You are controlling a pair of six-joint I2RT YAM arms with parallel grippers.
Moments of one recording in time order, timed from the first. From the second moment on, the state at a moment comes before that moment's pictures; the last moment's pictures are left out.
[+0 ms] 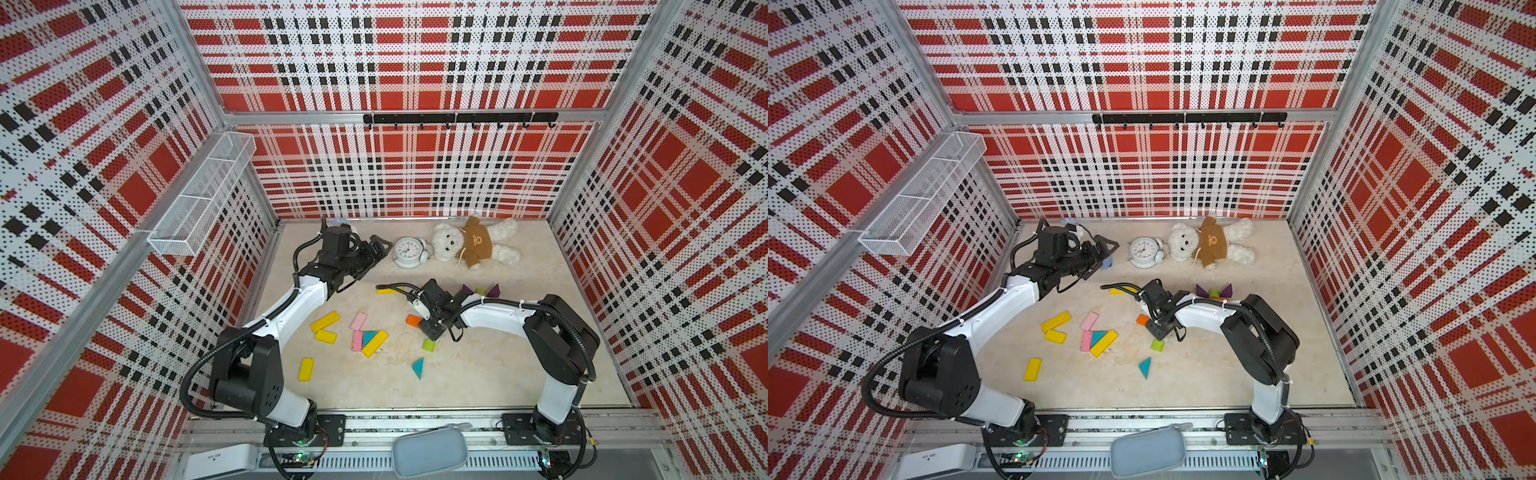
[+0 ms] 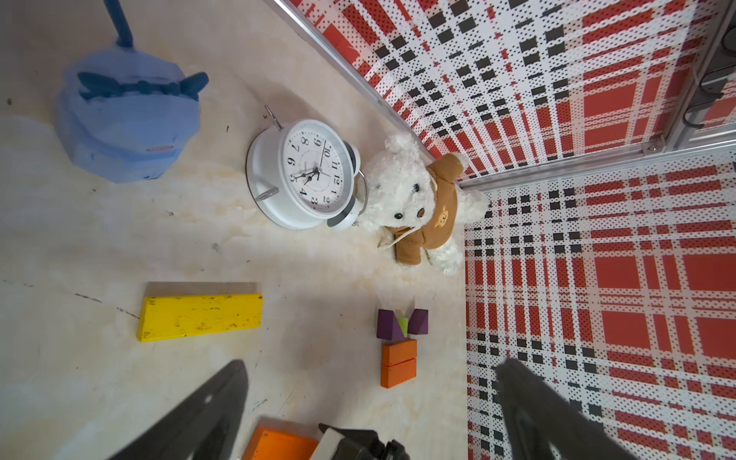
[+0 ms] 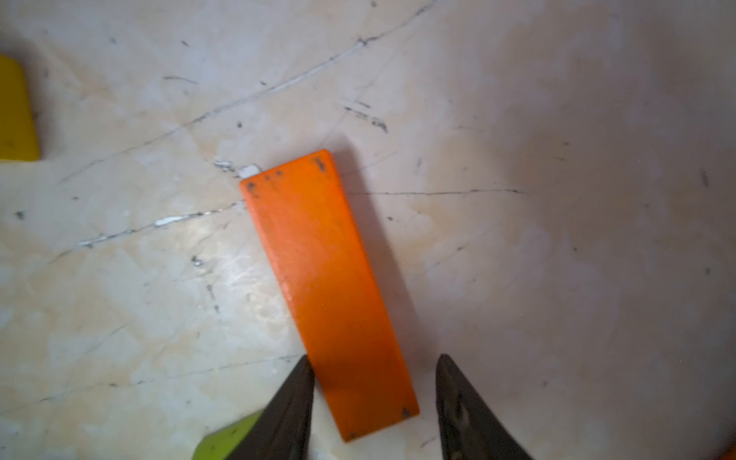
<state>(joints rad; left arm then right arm) -0.26 1.52 1.11 -0.13 0.42 -0.86 0.79 1.83 1.10 -0.48 0.08 -0.03</state>
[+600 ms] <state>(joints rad) -0.23 1.51 1.04 -0.05 0.50 -0.89 0.74 1.81 1.17 -0.60 0.03 0.02</state>
